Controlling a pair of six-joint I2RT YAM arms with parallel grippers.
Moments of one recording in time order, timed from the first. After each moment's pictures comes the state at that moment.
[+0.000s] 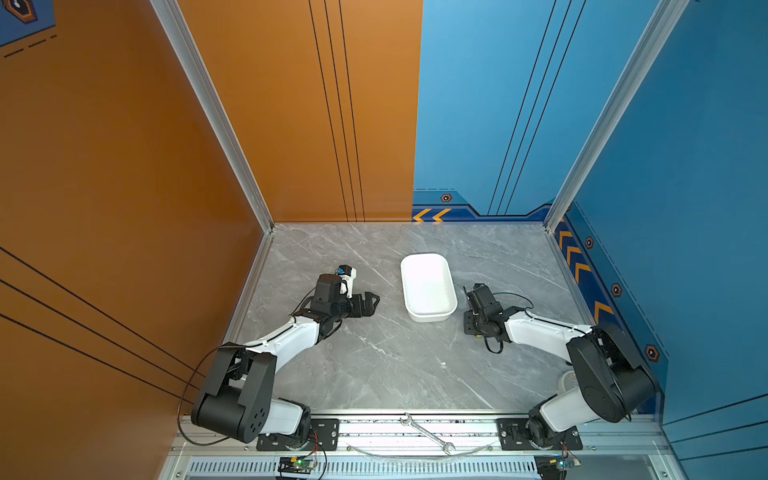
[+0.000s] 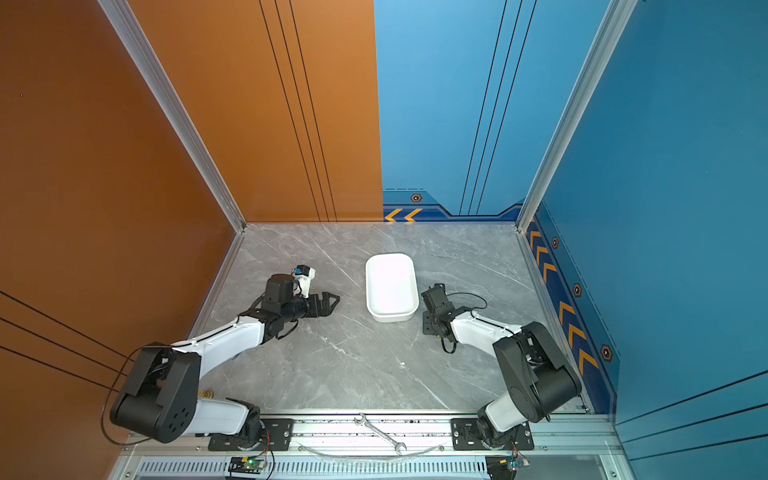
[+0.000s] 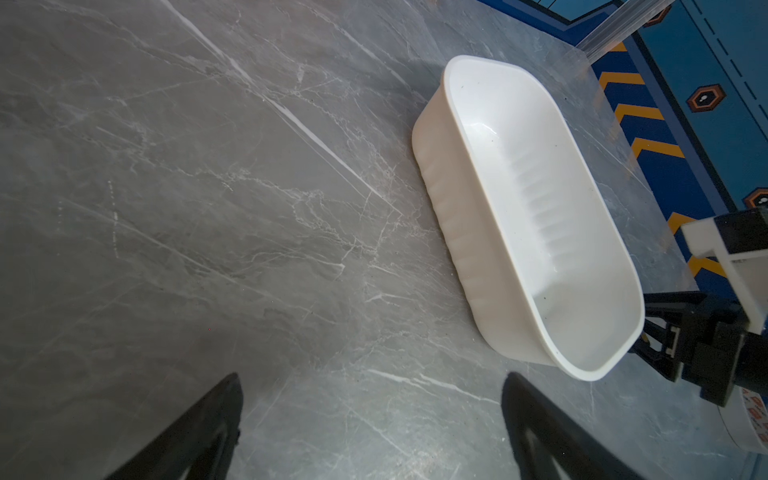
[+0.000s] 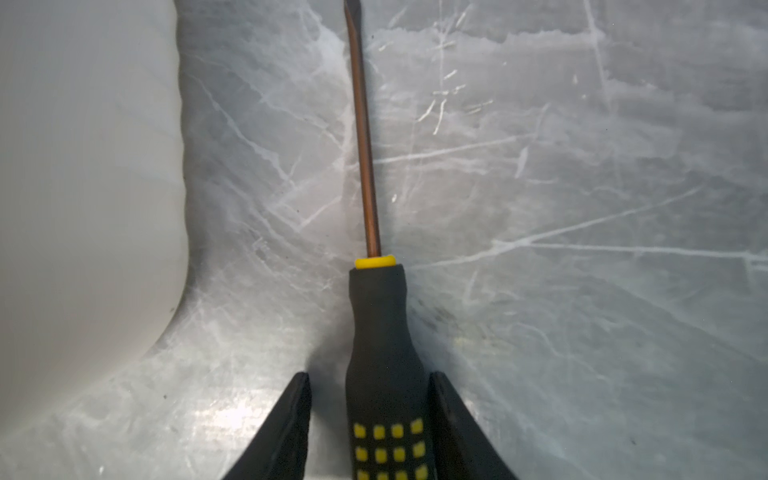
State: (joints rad) left arm -0.27 1.40 0.64 0.08 0.32 -0.36; right arm 0.46 1.53 0.70 -0.27 0.20 0.43
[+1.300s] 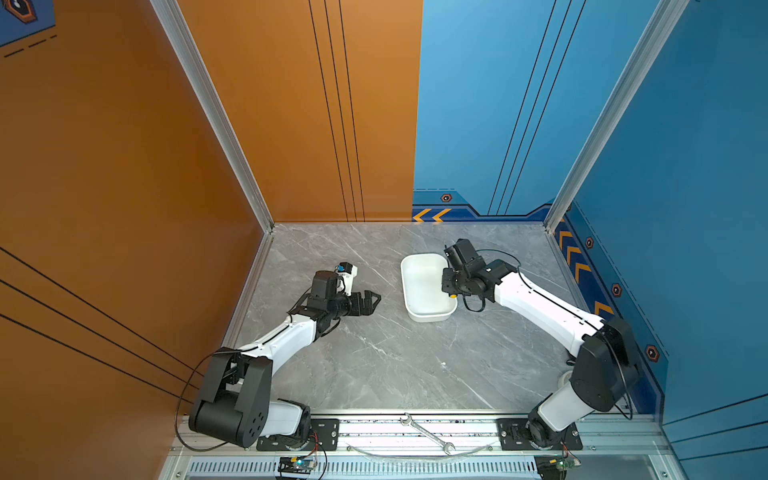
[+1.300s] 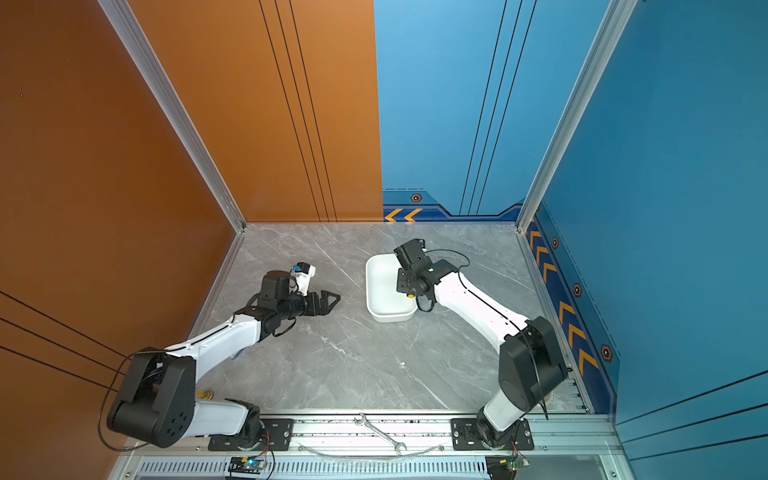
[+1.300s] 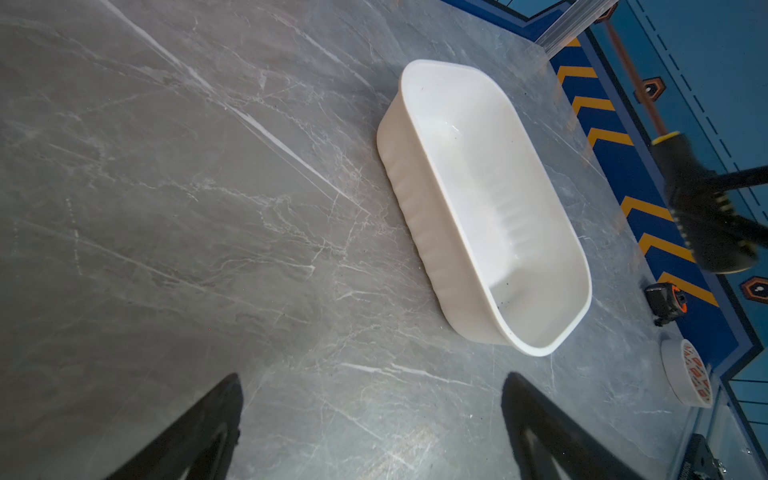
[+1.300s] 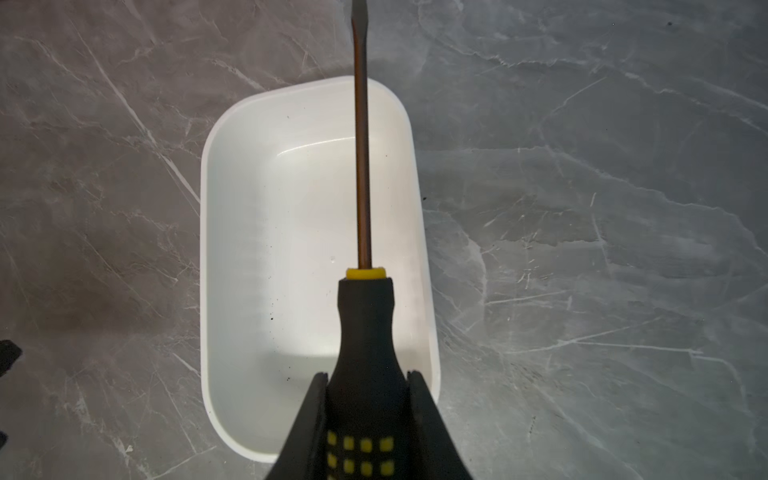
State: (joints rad) left arm -0.23 1.37 0.67 0.03 0.43 -0.34; right arm 0.60 1.66 1.33 -0.69 0.21 0.59
